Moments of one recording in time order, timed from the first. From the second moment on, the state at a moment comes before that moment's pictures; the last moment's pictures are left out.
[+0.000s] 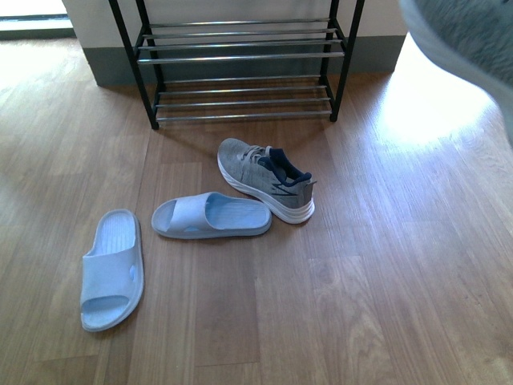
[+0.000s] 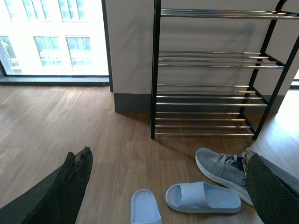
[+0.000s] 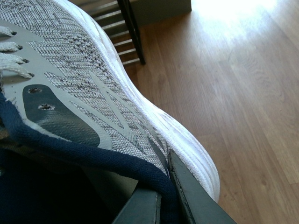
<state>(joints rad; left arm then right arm) 0.00 0.02 0.01 0.00 0.00 0.00 -0.10 1.25 0.45 0.37 -0.14 0.17</state>
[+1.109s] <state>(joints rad) 0.00 0.02 0.01 0.00 0.00 0.00 -0.21 0.95 0.30 0.29 -0.22 0.16</state>
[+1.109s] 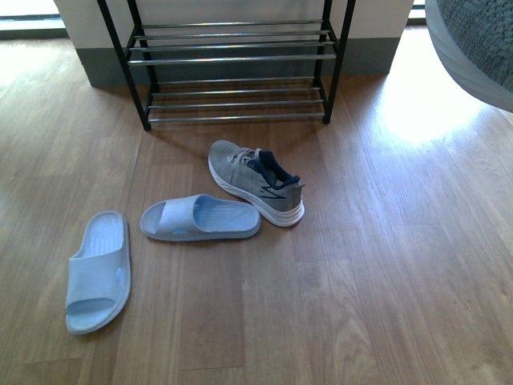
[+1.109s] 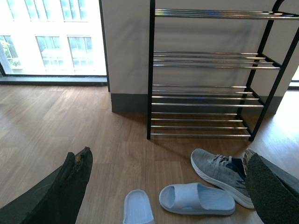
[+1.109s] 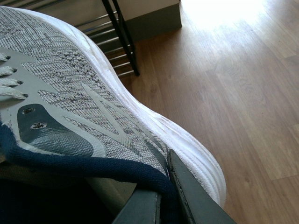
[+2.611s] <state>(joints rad) -0.12 0.34 0.11 -0.09 -0.45 -0.08 -0.22 0.95 0.30 0.29 -0.21 0.16</state>
